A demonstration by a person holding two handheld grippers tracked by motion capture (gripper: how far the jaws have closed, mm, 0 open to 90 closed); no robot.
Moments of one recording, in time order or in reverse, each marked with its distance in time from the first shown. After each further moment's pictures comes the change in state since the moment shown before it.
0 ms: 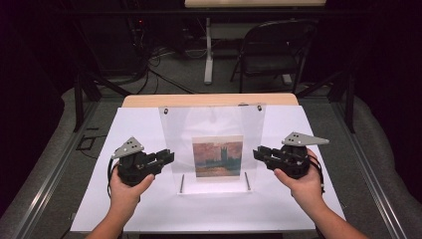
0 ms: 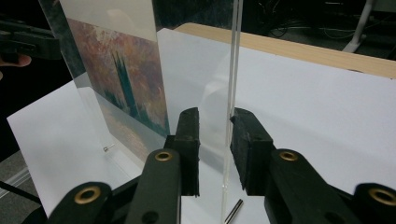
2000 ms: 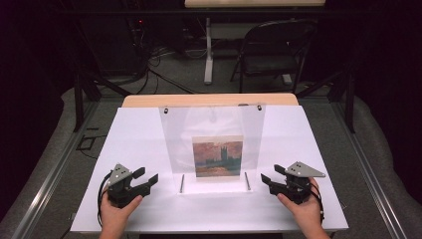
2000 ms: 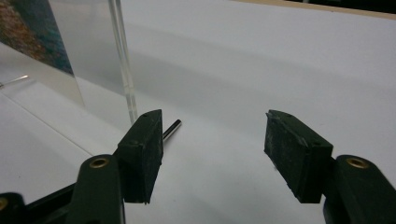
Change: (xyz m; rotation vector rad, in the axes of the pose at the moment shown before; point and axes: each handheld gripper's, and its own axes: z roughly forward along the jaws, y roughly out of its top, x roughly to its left) left arm 0.046 -0.103 0.002 0.054 0.237 -0.009; right arm -0.028 -0.106 0.013 0.021 -0.193 -0.032
